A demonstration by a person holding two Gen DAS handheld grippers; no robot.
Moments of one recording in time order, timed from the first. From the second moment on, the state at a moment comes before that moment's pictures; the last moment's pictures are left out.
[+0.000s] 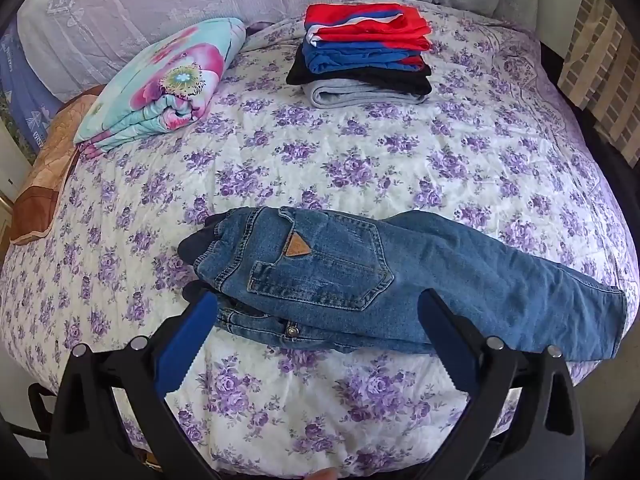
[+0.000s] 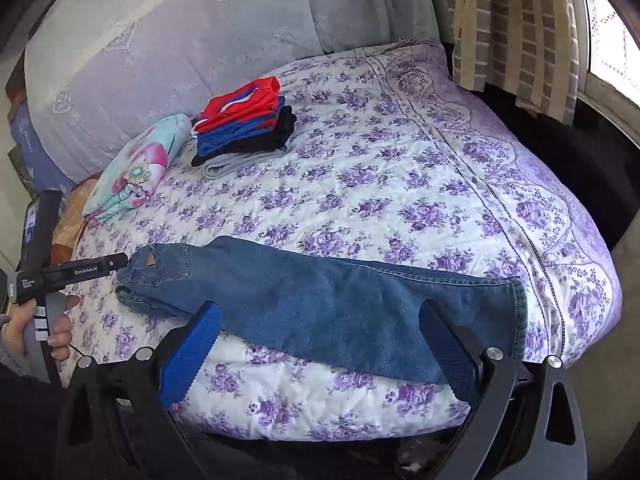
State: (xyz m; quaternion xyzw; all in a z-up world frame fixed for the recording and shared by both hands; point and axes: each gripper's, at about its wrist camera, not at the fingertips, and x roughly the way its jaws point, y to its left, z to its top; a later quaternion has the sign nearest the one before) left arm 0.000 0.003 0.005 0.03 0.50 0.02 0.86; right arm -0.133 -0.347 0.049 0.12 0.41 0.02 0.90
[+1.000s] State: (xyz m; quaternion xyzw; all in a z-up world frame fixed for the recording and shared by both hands) left arm 0.014 -0.005 0.003 0.02 0.50 0.01 0.86; right arm -0.114 -0.349 0.050 0.12 0.41 0.00 0.90
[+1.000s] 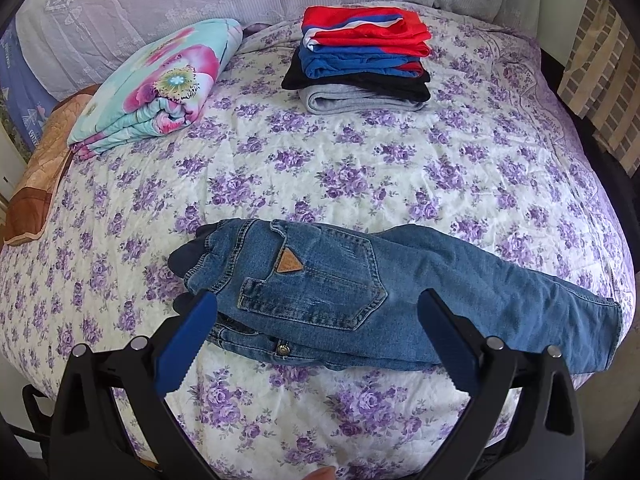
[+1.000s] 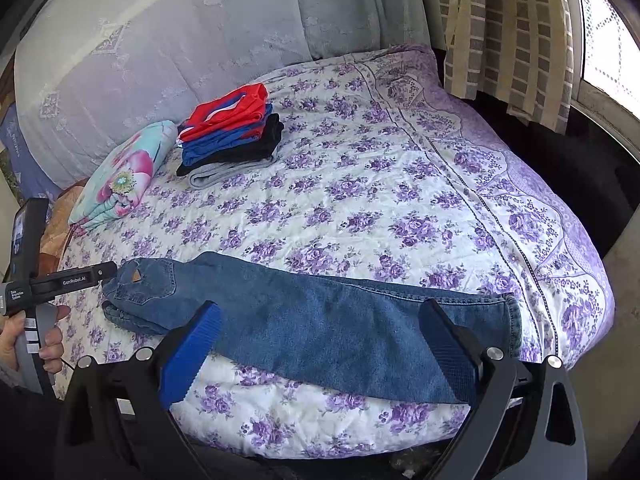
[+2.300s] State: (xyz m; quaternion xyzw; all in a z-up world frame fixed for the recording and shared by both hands) left arm 0.020 -0.013 0.001 0.02 0.50 0.01 0.86; right arm -0.108 -0.348 0.052 0.12 0.40 0.00 0.91
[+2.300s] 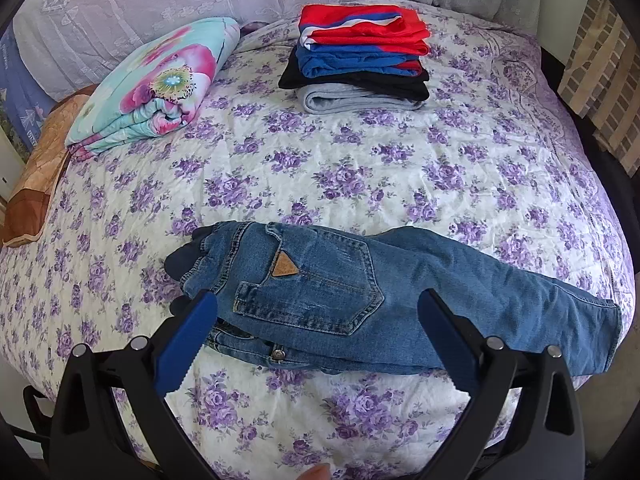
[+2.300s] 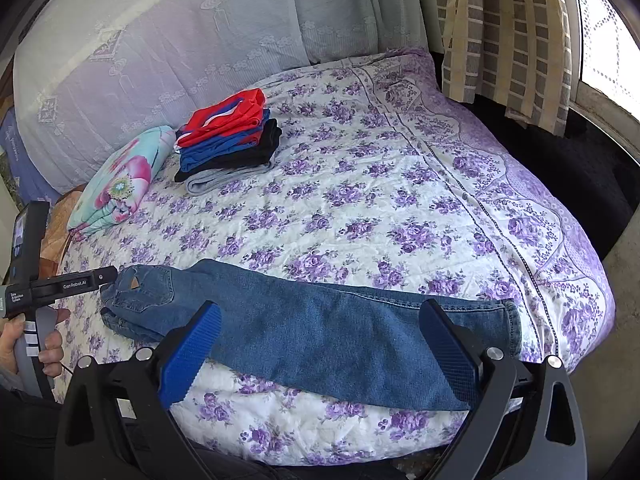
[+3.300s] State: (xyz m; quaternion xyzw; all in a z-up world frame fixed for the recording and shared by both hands) left arm 0.012 -0.004 0.007 0.02 0.49 0.03 0.87; right arm -0.112 -0.344 0.045 0.12 0.41 0.02 0.90
